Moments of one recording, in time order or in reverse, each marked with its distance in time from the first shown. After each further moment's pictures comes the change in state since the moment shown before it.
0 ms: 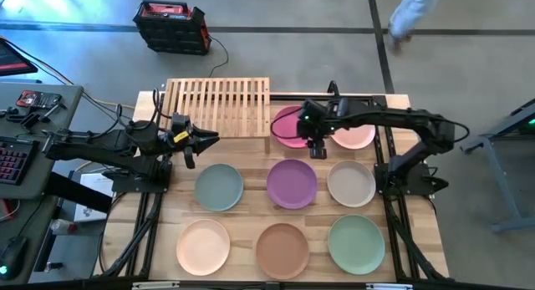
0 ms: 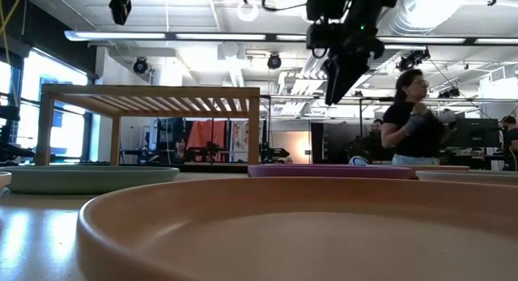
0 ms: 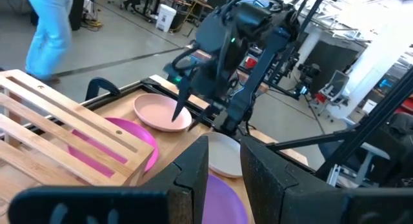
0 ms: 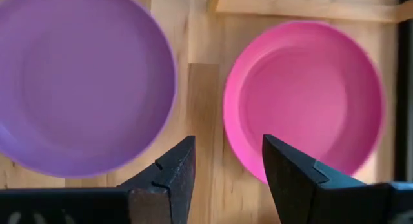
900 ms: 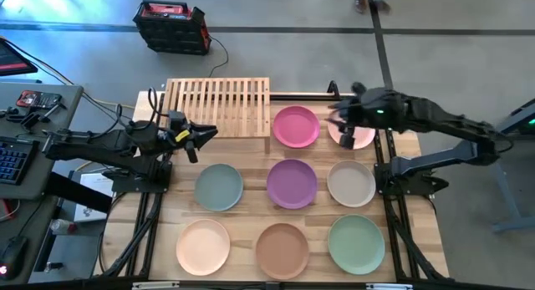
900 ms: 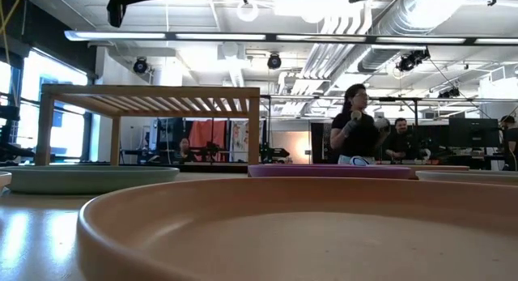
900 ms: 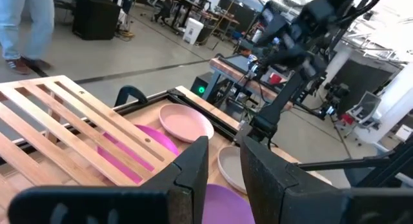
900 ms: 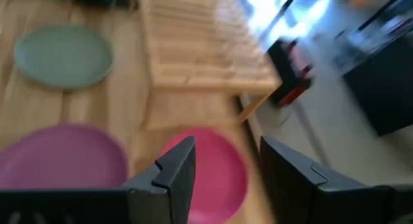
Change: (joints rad) left arm 0.000 0.000 0.000 0.001 -0.130 -0.041; right arm 0.120 -0.490 0.043 0.048 0.264 0.104
